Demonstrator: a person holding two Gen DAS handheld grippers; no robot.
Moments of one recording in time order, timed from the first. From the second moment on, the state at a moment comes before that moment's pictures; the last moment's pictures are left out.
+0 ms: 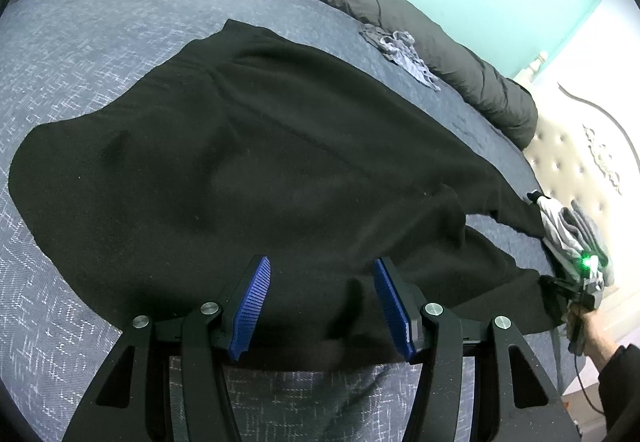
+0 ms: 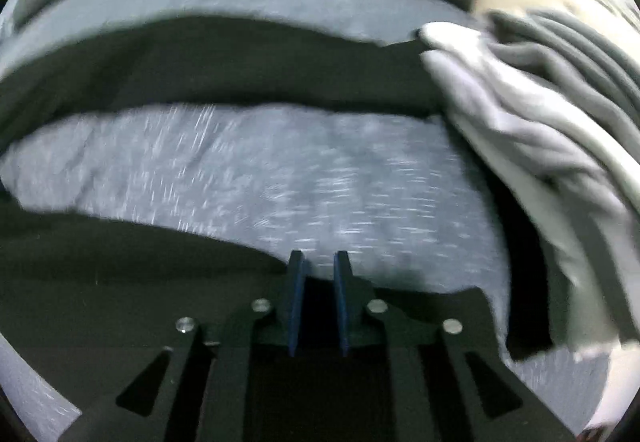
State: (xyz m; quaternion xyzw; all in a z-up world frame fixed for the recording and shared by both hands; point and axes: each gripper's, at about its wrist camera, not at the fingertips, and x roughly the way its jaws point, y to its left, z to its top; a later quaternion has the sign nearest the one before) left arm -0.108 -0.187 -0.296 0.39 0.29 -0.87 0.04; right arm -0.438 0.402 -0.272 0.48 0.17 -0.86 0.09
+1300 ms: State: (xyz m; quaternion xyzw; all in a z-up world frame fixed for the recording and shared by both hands) left arm -0.054 -0.315 -0.296 0.44 0.32 -0.82 0.18; right arm -0.365 0.563 -0.274 0.46 -0.13 -0.88 0.06
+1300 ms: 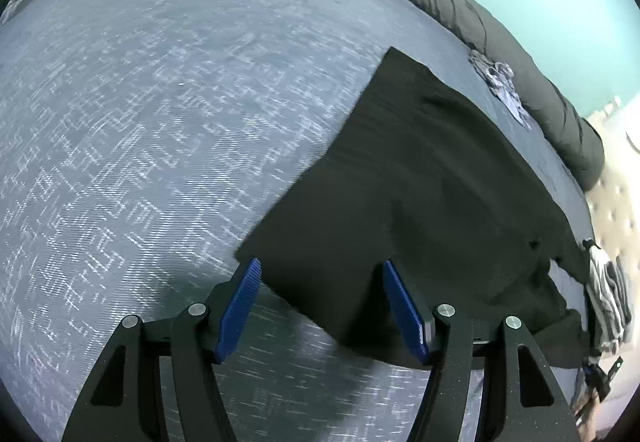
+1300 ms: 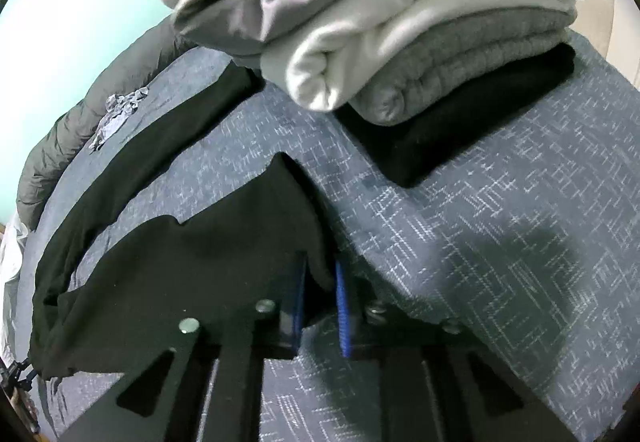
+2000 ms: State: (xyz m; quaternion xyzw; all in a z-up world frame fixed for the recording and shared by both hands) left arm -0.054 -0.324 -0.247 0.42 0.32 -0.84 0.13; right arm -0.364 0.576 -0.200 0.44 -0.11 -0.89 0.06
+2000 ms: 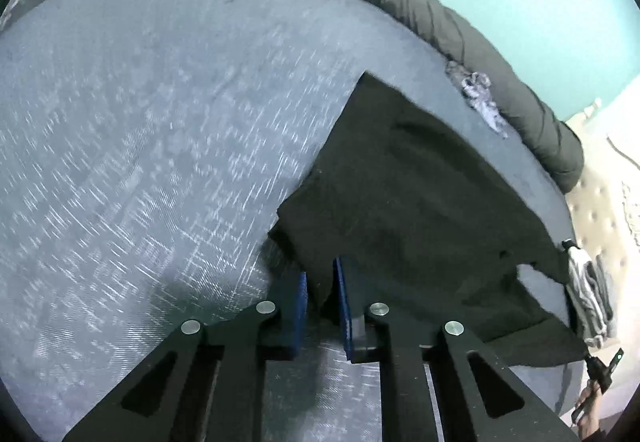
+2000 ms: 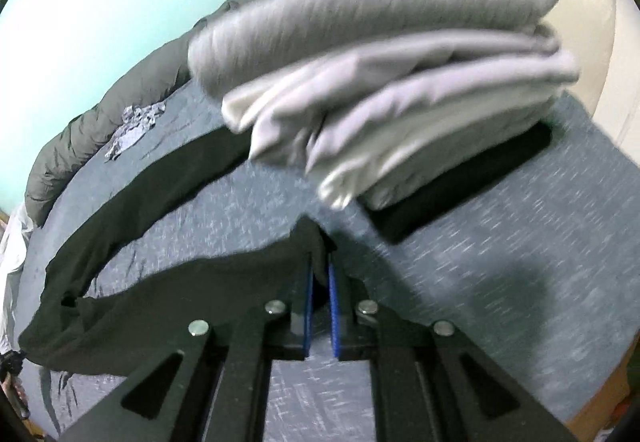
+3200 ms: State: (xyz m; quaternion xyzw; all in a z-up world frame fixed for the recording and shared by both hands) left arm -0.011 -0.334 -0.294 0.44 0.39 -0.80 0.14; right arm -0.355 0.580 -0.286 0.52 -0.13 -0.84 0.06
